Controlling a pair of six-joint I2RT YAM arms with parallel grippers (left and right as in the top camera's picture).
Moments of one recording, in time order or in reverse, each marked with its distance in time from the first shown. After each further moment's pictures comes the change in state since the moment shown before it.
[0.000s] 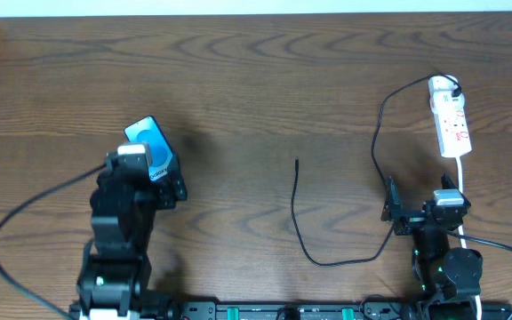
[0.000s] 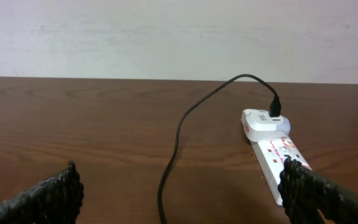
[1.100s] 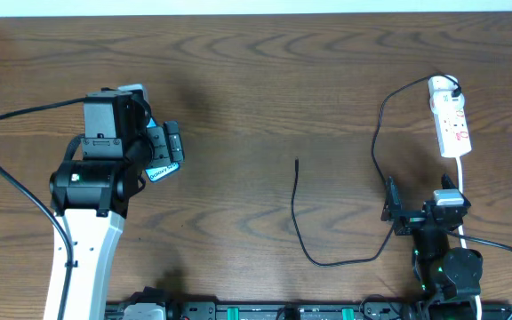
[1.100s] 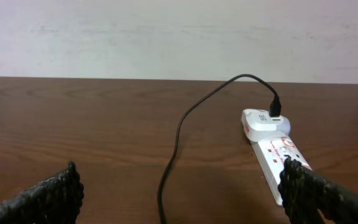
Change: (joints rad) left arm 0.000 0.536 0.629 -0.566 0.000 -0.077; right arm 0.000 0.000 0.000 0.000 0.000 0.000
